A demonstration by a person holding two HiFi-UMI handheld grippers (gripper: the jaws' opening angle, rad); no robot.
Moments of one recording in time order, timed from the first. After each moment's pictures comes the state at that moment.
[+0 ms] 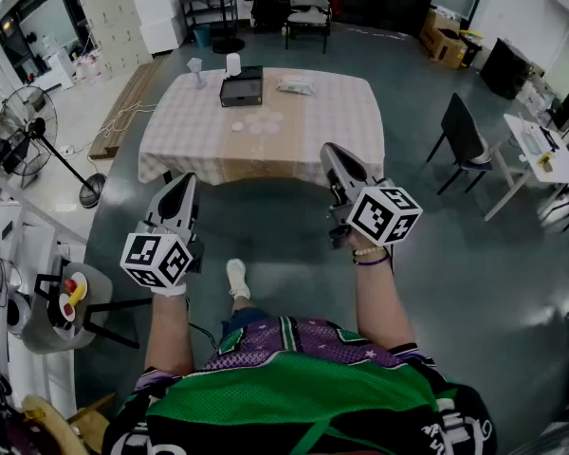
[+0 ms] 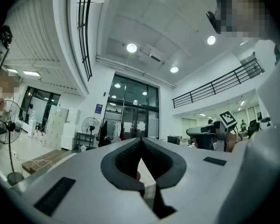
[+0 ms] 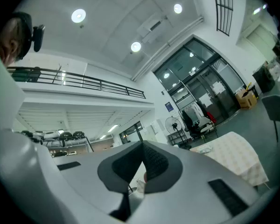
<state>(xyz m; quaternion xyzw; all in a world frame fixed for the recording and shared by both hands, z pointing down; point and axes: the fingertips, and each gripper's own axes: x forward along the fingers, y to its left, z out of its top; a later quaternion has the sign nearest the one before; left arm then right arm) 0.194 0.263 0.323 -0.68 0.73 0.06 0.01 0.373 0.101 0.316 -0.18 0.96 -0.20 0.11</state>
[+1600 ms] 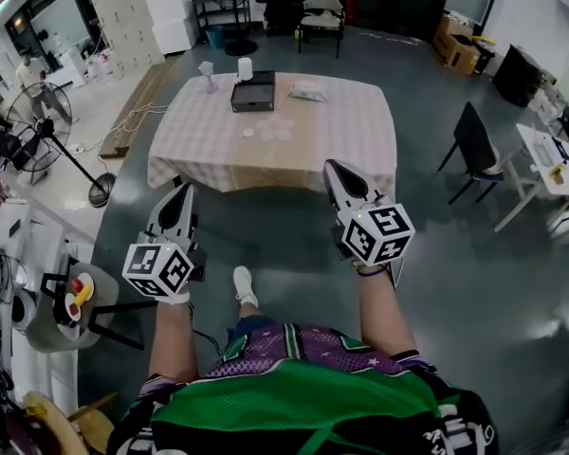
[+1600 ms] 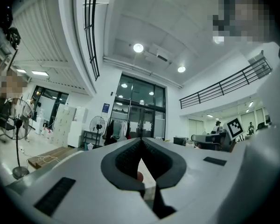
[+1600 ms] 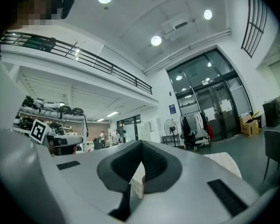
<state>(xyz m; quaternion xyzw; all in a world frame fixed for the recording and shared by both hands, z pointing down) 0.167 0.261 0.326 -0.65 0.75 0.07 -0.01 0.353 0.093 0.336 -0.20 0.98 -0.07 0.04</state>
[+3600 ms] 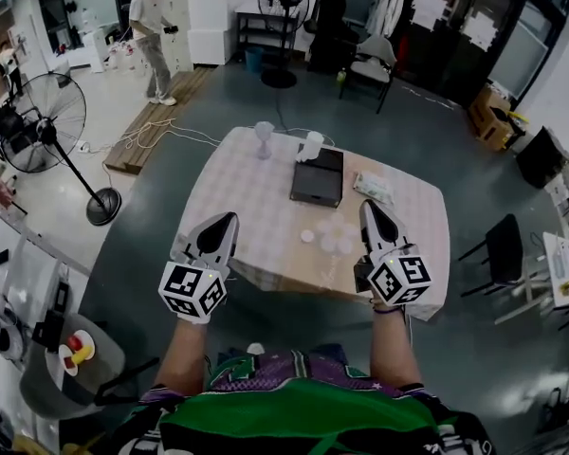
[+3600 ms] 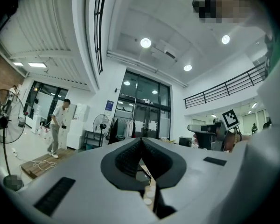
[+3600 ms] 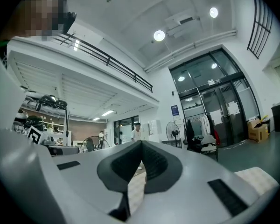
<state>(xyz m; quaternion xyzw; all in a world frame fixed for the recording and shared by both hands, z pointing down) -0.242 0.042 0.331 -0.66 0.75 0.07 -0.02 -0.064 -0.132 0.298 -0.21 0.98 -0.05 0.05</state>
